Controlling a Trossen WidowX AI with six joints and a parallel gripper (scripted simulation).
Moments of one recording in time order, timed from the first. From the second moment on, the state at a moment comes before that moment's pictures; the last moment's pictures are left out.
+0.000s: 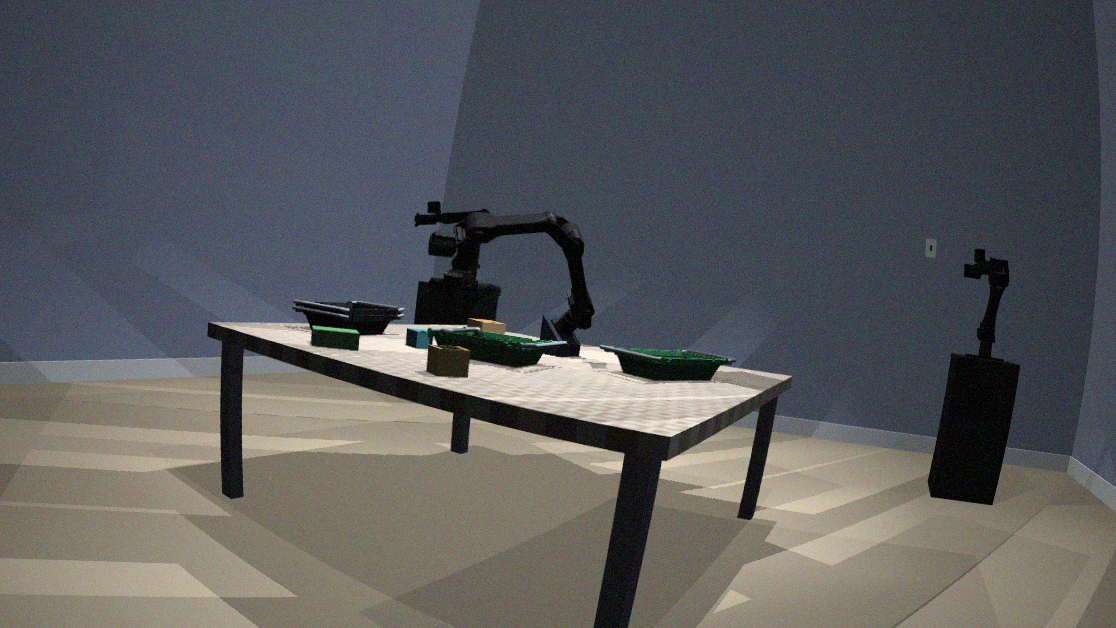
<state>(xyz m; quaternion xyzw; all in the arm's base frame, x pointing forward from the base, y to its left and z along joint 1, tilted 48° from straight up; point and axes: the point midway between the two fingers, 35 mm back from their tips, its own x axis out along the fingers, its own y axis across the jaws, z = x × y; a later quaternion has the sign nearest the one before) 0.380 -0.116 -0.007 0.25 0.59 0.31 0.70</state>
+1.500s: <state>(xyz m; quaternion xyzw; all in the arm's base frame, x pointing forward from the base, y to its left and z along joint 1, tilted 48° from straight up) 0.349 0.072 0.160 0.25 0.59 0.31 0.70</state>
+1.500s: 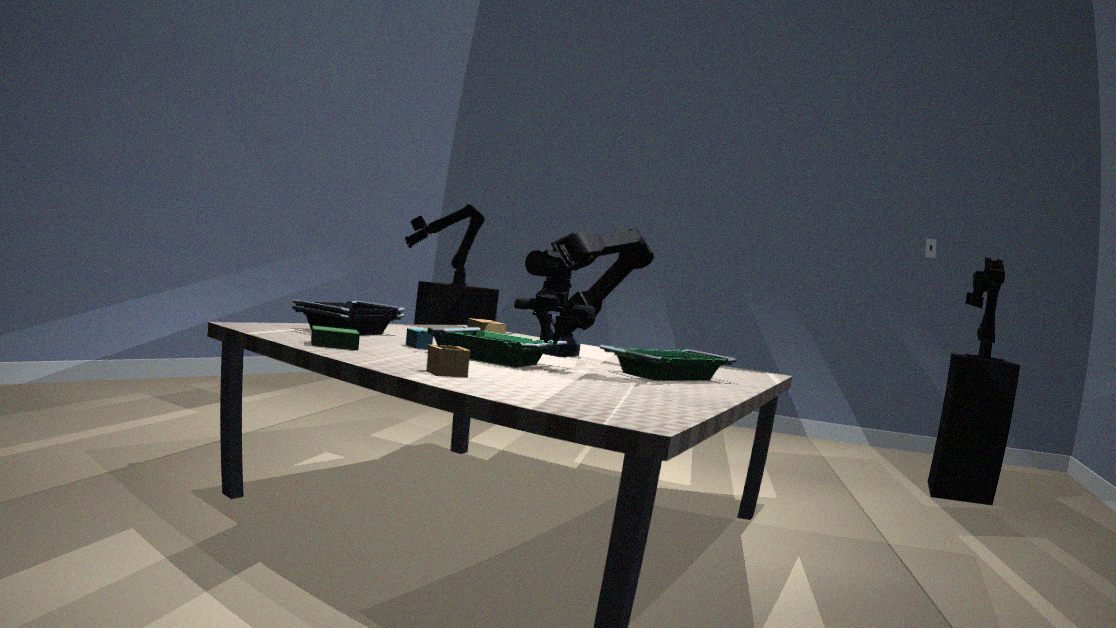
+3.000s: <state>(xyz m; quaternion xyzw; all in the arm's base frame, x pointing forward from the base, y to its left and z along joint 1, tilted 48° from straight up) 0.357 0.032 0.105 0.25 0.60 0.31 0.70</state>
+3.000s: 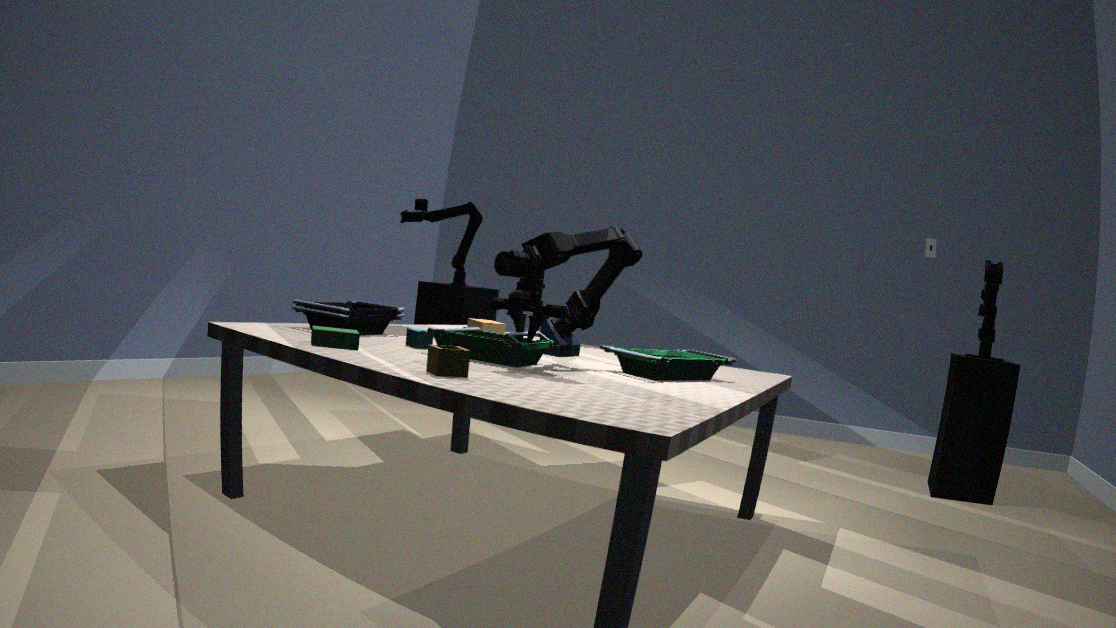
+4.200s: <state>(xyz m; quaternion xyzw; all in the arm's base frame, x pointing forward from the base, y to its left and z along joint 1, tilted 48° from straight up) 0.353 0.008 0.125 0.25 0.60 0.31 0.70</state>
